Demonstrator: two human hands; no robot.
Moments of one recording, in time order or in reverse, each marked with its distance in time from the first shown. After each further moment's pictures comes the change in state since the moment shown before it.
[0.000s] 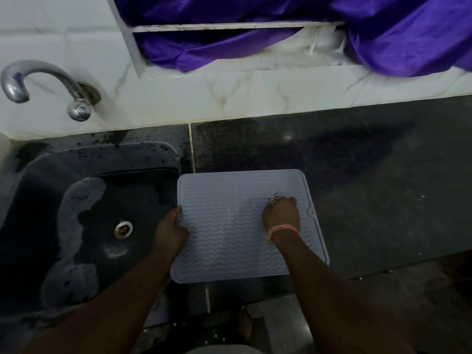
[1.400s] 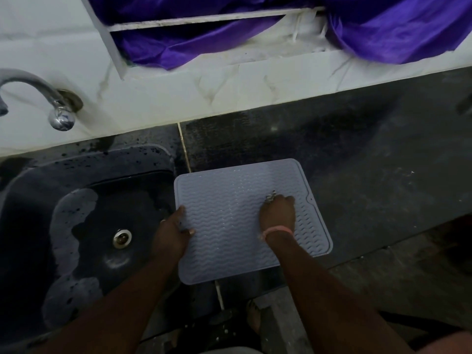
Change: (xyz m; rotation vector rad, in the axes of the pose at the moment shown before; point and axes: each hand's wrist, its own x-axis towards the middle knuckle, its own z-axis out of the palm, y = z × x) left_hand 0.007 -0.012 -0.012 0.209 -0.094 0.170; right_hand -0.039 -0.011 0.006 0.400 0.099 0.270
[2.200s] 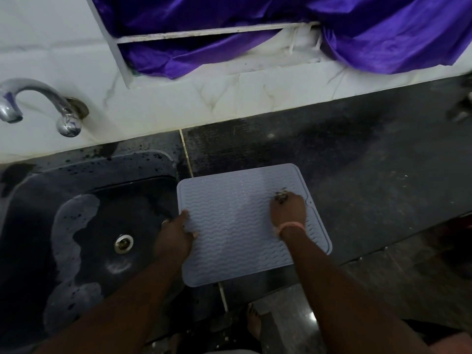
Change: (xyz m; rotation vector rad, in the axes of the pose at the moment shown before) left_hand -0.002 0.007 -0.006 0.177 -0.040 -0.047; right_hand 0.025 0.000 -0.015 -0.174 -0.010 -0.101
